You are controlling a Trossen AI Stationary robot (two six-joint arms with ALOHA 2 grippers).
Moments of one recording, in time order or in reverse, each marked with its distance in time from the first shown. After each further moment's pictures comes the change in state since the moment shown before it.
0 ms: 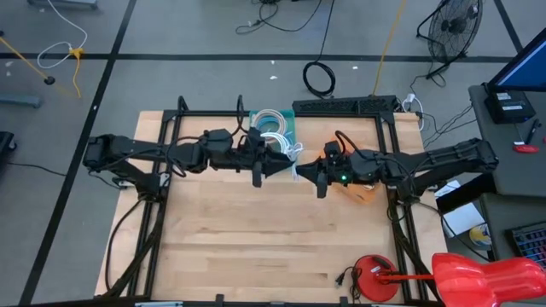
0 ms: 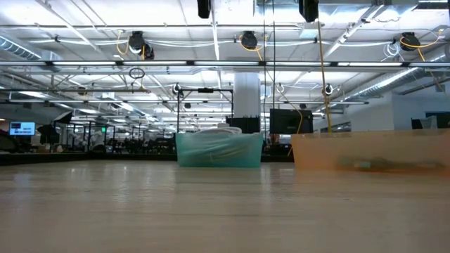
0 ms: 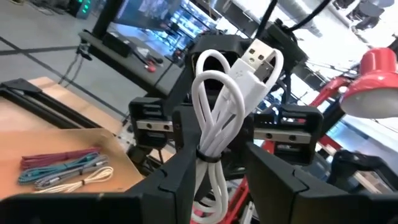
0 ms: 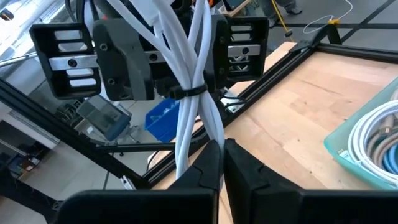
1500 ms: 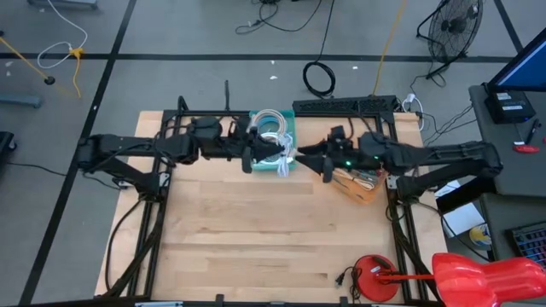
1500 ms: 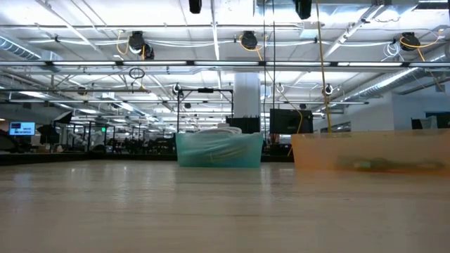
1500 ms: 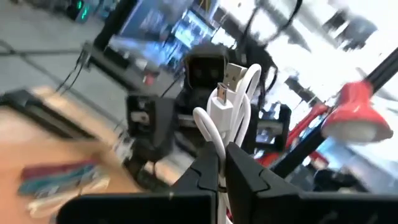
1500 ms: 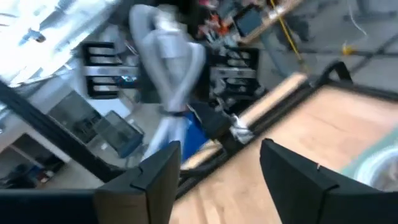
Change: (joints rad) left arm 0.079 -0.084 0.002 -0.046 0.063 -0.063; right arm -0.123 -0.056 0.001 0.065 -0.121 -0.059
